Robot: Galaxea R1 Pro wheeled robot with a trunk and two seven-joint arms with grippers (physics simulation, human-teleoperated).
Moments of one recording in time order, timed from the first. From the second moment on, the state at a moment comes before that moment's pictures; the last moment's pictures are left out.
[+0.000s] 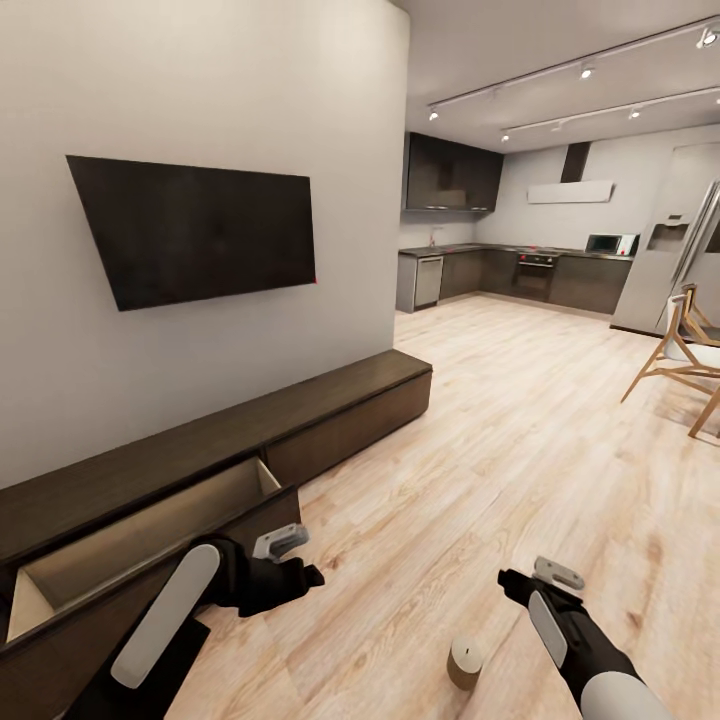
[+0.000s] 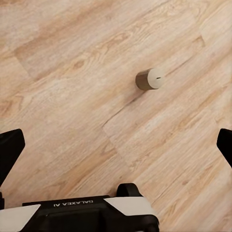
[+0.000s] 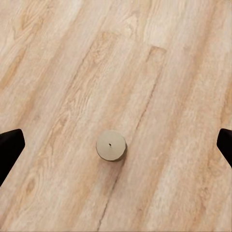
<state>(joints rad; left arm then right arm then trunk) -0.37 0.08 -0.36 -1.57 1.53 0.97 1.11 -0.54 -0.06 -0.25 -0.58 -0.20 0.30 -0.18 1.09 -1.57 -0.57</state>
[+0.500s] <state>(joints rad) -0.37 0.09 -0.35 -1.57 1.53 0.98 1.11 -0.54 -0.06 -0.25 -0.58 -0.21 0.29 -0.18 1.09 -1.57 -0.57</state>
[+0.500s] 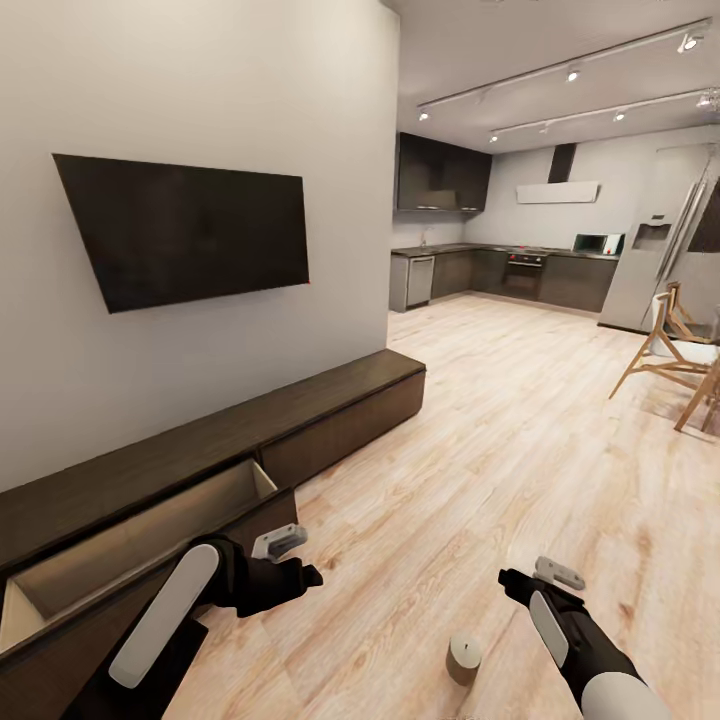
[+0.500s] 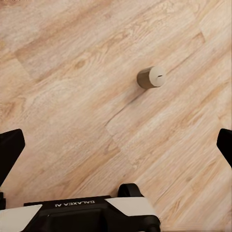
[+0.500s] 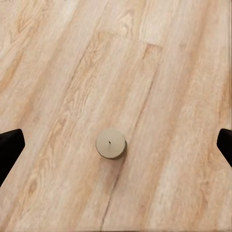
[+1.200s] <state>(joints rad) -0.37 0.09 -0.35 -1.57 1.53 0.98 1.10 -0.54 -0.06 -0.26 -0.58 -0.22 0.30 -0.11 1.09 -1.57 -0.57</state>
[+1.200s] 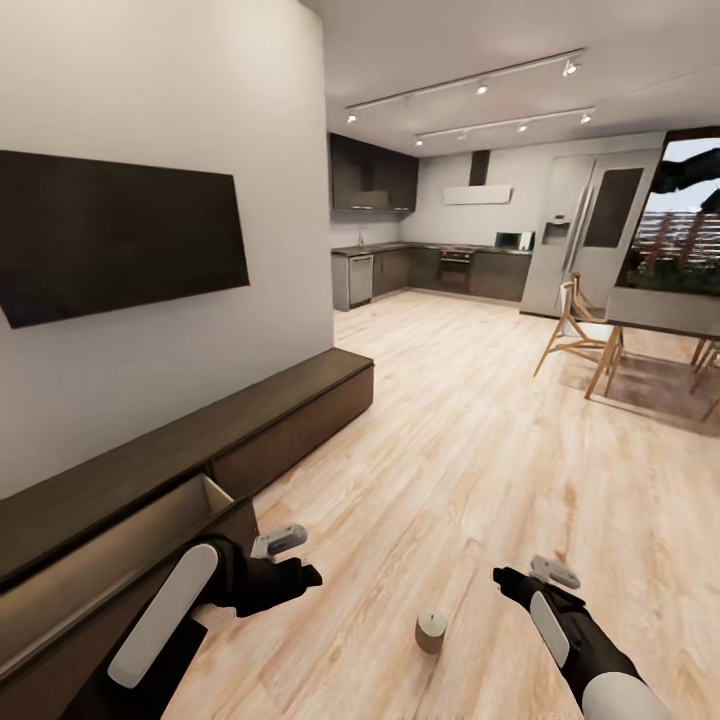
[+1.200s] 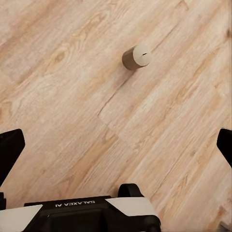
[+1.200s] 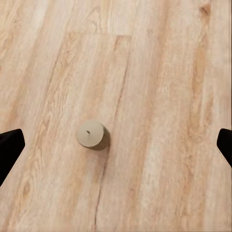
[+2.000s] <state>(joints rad) -0.37 0.09 -0.35 -1.57 1.52 0.98 1.10 -0.54 -0.06 -0.28 -0.57 -0.22 0.30 -0.11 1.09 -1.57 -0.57</state>
